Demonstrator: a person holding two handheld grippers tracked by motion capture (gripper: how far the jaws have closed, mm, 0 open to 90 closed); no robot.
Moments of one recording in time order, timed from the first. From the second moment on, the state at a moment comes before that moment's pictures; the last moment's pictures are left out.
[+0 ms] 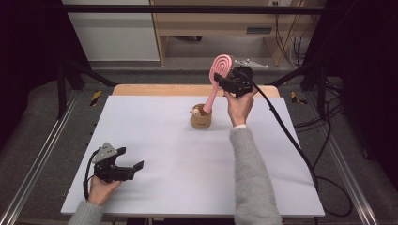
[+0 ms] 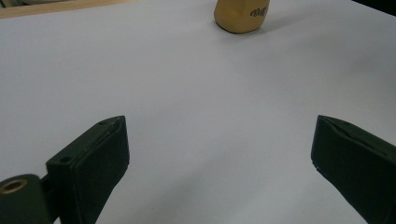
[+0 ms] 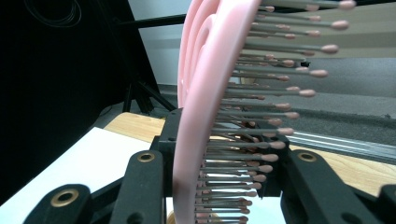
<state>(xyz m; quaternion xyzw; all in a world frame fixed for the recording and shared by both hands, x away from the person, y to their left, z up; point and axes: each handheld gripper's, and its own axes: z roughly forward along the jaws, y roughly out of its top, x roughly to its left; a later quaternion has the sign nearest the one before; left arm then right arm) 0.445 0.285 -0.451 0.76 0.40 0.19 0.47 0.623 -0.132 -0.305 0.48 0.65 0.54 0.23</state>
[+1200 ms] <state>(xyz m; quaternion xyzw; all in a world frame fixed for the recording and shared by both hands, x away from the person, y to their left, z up) 0.446 0.285 -0.451 0.76 0.40 0.19 0.47 0.641 -0.114 -0.334 0.49 0.66 0.52 0.23</state>
